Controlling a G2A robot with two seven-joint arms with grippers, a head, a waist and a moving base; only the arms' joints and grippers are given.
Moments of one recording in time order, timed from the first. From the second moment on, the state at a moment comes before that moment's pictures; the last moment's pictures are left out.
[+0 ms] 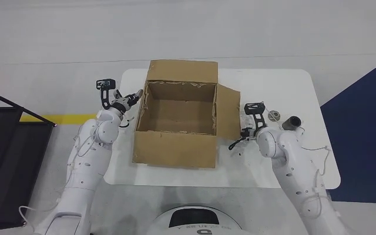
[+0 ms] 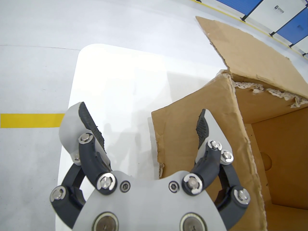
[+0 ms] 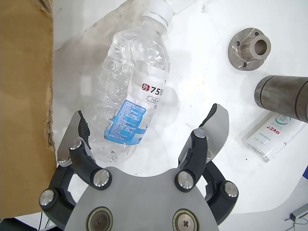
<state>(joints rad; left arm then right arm) 1.19 -1.26 -1.40 -1.24 0.89 -0.12 -0.29 -1.40 -1.14 1.29 -1.76 -1.21 0.27 1.13</state>
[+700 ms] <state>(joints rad) 1.19 -1.26 -1.40 -1.24 0.89 -0.12 -0.29 -1.41 -1.13 1.42 -1.70 -1.08 0.17 1.16</state>
